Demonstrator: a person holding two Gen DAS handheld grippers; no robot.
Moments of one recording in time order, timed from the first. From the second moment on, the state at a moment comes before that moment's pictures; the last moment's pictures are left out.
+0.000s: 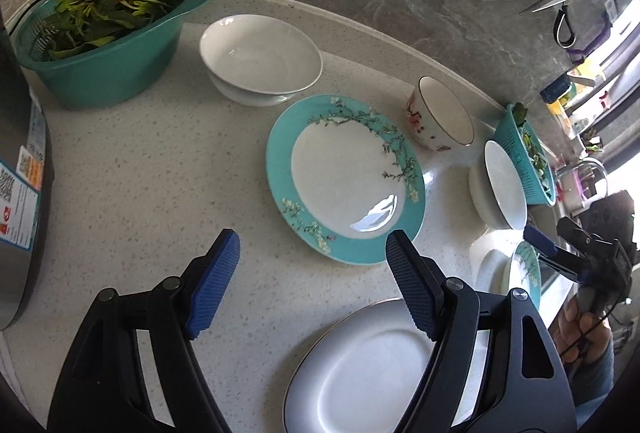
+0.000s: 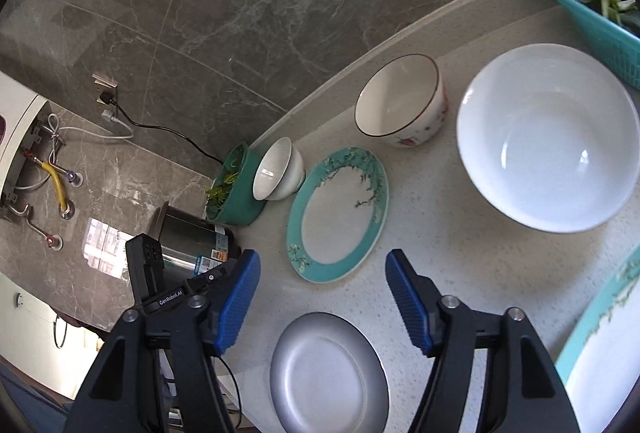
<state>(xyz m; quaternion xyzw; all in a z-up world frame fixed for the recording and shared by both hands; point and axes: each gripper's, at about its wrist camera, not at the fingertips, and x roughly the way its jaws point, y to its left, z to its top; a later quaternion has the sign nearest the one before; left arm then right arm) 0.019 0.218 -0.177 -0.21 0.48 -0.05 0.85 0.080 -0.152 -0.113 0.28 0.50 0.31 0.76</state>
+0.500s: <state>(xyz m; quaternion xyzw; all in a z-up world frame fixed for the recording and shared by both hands) 0.061 0.228 -0.205 -0.22 0.51 -0.05 0.83 0.115 -0.124 -0.134 0.28 0.53 0.31 0.74</state>
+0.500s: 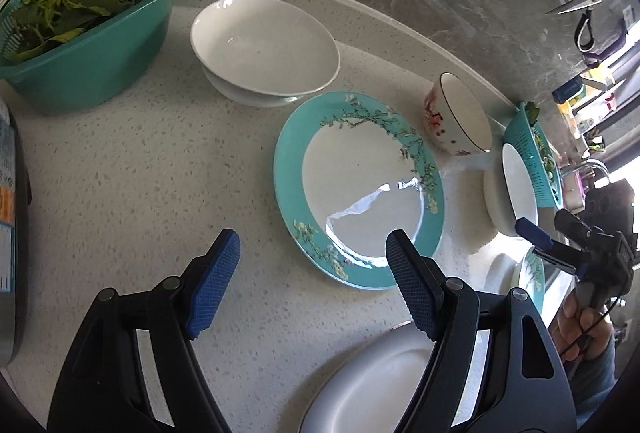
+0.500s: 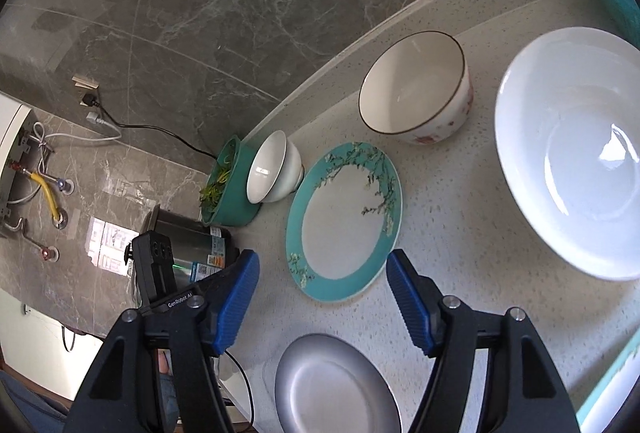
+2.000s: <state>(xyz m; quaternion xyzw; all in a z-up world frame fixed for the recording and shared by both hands) 0.123 0.212 -0.238 -0.22 0.54 -0.06 0.81 0.168 -0.104 -0.195 0.31 0.58 0.29 0.69</state>
